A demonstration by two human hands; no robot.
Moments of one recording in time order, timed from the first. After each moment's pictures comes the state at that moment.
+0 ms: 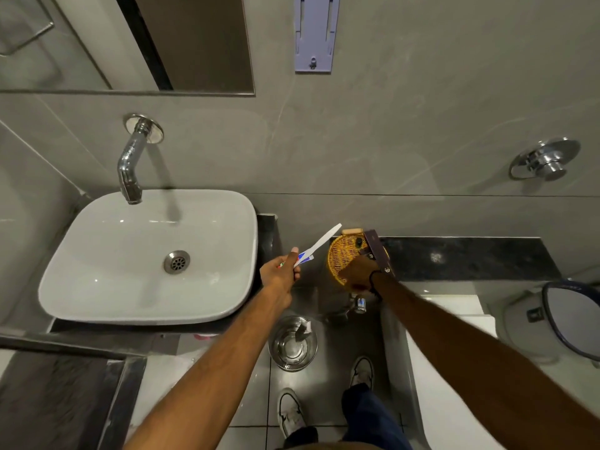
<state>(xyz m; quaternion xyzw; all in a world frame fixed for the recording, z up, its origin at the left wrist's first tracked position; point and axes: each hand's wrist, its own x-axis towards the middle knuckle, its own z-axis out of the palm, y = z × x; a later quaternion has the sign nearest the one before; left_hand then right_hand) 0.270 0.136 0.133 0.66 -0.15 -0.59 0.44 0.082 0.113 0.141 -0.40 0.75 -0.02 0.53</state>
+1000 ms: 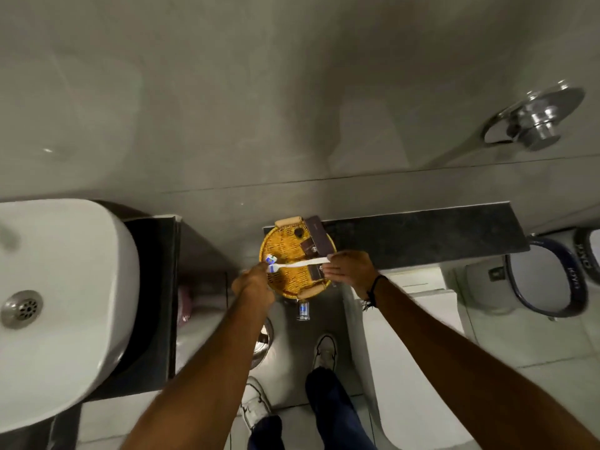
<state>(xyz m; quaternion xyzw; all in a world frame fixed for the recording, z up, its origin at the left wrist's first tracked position) 0.126 0.051 0.009 0.76 0.00 -0.56 0.32 -0.084 0.067 0.040 -0.07 0.64 -0.32 0.70</state>
